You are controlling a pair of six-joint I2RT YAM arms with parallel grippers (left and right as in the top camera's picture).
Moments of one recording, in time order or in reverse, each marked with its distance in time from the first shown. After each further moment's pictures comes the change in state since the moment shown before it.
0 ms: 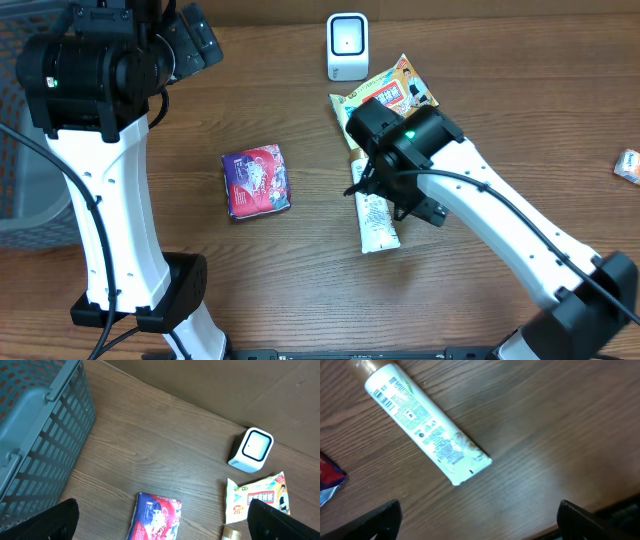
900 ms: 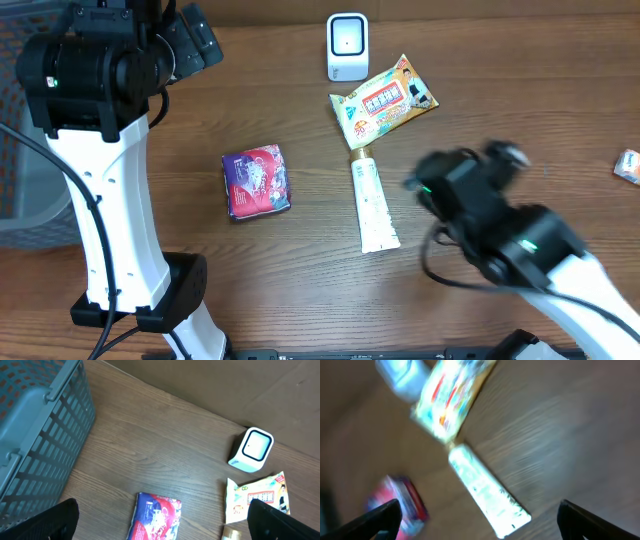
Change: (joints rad) left arm 0.000 0.000 0.000 0.000 0.000 0.000; right arm 0.007 -0.536 -0.446 0.494 0.208 0.016
